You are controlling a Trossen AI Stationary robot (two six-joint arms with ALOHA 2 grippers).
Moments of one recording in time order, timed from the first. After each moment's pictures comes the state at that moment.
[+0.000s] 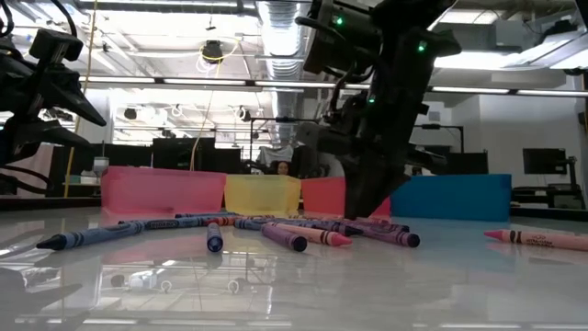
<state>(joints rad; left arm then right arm) -0.55 0.01 0.24 -0.80 -0.71 -1.53 0.19 1.89 1.22 -0.60 0.34 1.24</state>
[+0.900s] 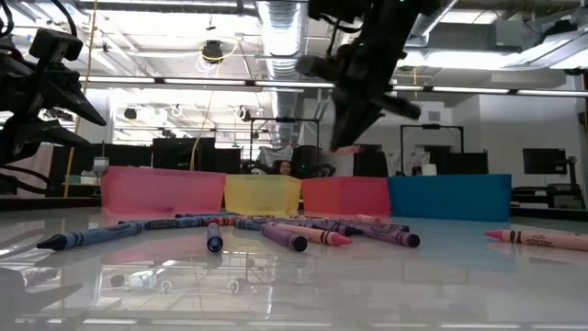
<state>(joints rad) -0.55 0.01 0.24 -0.80 -0.70 -1.53 0.04 1.70 1.32 -0.72 0.32 1.05</state>
